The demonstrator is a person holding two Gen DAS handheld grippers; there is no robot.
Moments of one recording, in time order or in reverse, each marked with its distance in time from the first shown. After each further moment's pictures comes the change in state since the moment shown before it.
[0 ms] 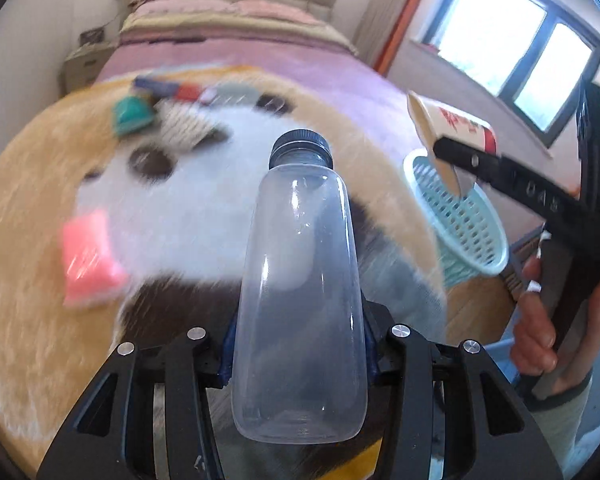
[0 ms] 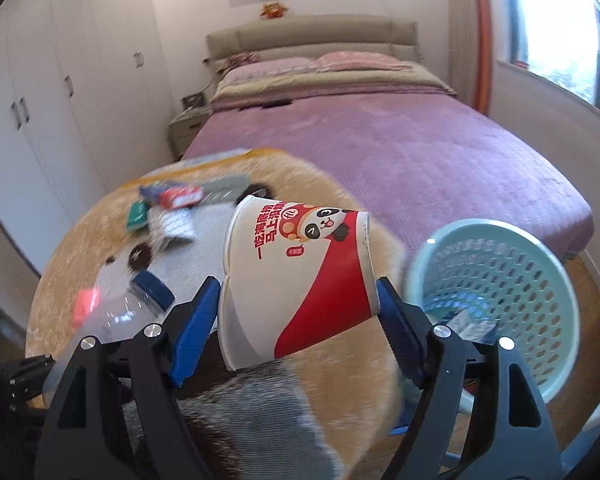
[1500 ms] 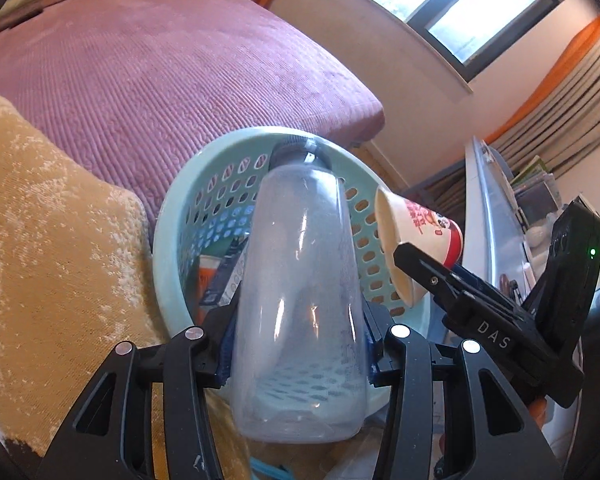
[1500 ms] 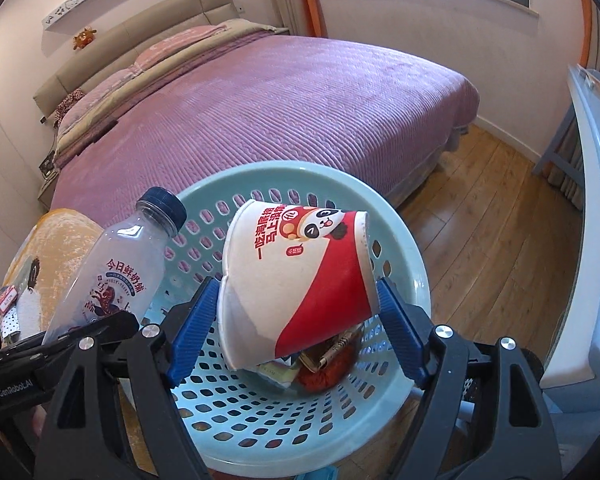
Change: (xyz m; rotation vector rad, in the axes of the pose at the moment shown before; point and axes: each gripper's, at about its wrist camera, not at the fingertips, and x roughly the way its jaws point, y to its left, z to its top) left arm 0.228 -0.188 0.111 0.148 0.282 -0.361; right arm 0.037 -0.240 -0.029 0.459 0.151 -0.321
